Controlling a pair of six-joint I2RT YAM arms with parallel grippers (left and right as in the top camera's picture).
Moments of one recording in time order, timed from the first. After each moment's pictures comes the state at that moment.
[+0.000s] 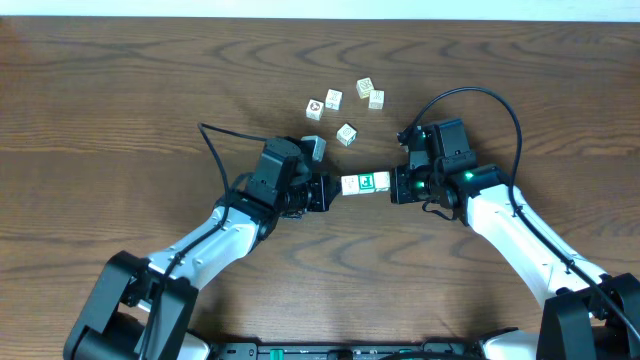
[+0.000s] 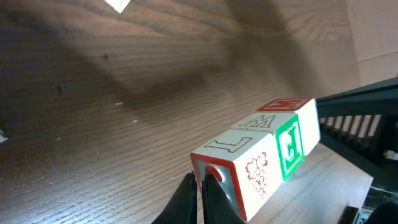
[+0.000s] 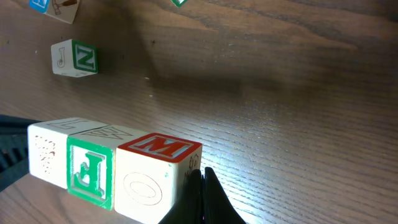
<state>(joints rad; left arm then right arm) -0.49 1.59 0.72 0.11 0.49 -0.59 0.32 1.53 0.92 -0.46 -0.30 0.25</state>
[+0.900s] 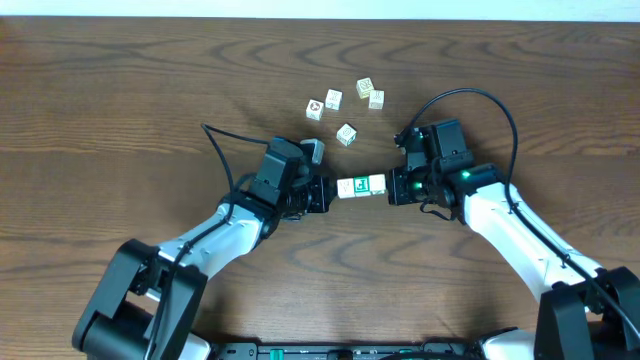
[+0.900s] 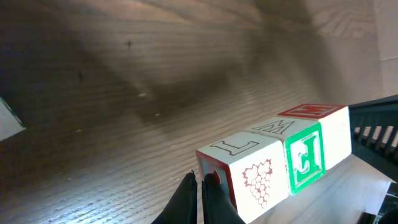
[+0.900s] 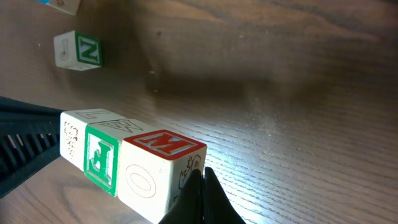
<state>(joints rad) -0.49 1.63 0.72 0.10 0.46 -0.59 0.32 1.55 0.92 -0.46 -0.32 0.25</state>
